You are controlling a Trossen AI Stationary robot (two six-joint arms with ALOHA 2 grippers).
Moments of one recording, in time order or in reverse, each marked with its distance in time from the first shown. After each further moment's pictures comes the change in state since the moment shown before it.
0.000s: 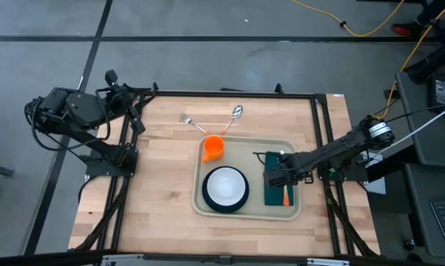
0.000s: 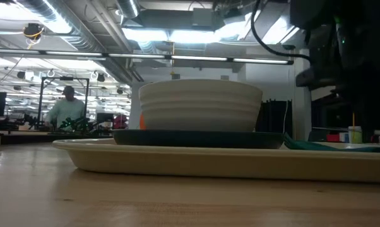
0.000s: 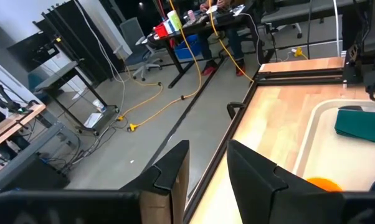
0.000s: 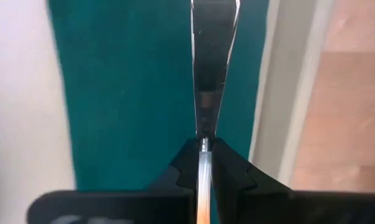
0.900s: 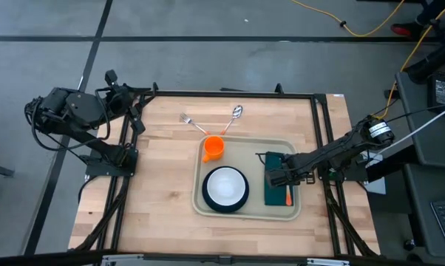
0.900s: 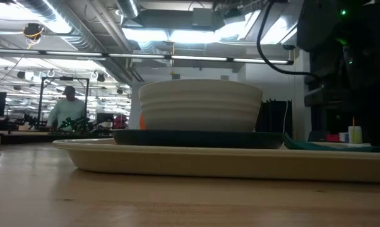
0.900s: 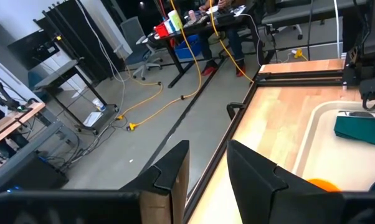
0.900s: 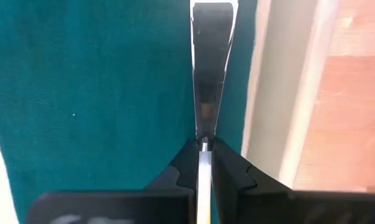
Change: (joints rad) left arm 0.000 0.000 0.000 0.000 -0.002 -0.012; right arm -0.011 -0.001 -0.125 0.110 -0.024 -0.003
